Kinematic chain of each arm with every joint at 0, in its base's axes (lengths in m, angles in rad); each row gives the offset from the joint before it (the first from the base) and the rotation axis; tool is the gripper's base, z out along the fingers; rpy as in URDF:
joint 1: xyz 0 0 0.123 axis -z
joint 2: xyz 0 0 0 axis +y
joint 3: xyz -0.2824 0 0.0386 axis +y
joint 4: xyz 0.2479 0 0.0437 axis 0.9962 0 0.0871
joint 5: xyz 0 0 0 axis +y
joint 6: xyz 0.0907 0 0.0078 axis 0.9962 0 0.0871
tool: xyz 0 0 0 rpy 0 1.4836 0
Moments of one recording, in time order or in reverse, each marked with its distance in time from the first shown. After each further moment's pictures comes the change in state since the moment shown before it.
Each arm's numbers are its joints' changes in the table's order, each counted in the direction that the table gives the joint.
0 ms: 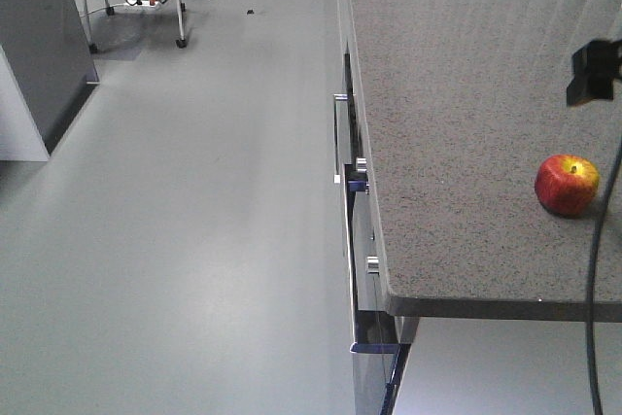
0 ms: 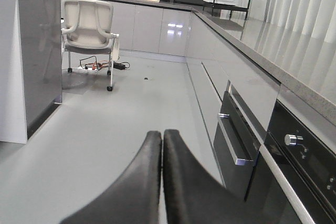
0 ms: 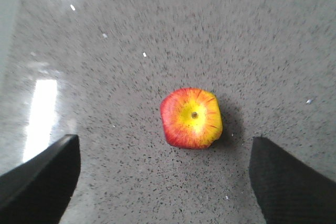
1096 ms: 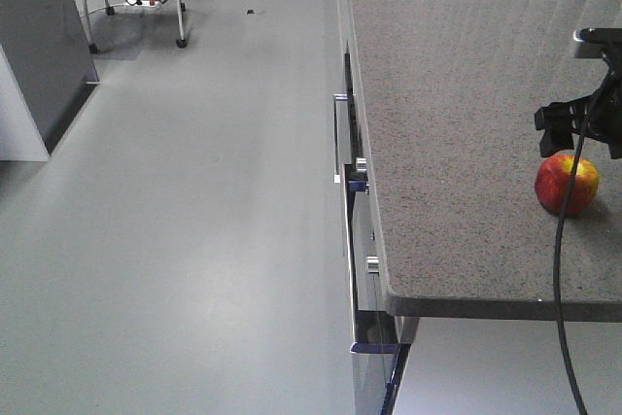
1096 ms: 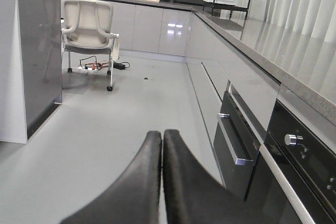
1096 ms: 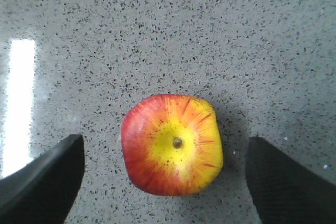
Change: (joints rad) left arm 0.000 0.000 0.000 0.000 0.000 0.000; right arm 0.007 0.223 0.000 -0.051 -0.086 0.000
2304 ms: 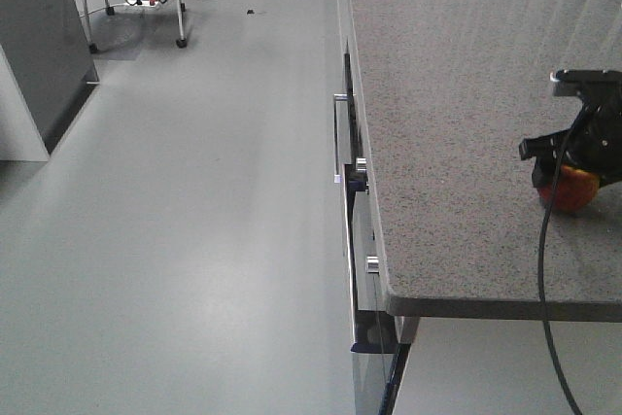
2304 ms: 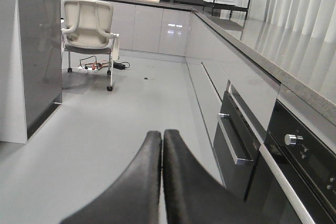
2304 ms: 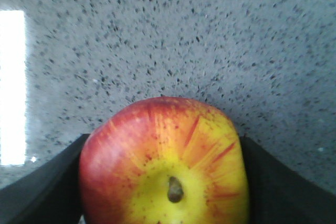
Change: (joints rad) left arm 0.000 0.000 0.000 0.000 0.000 0.000; right arm 0.000 0.116 -0.010 -0.020 -0.022 0.019
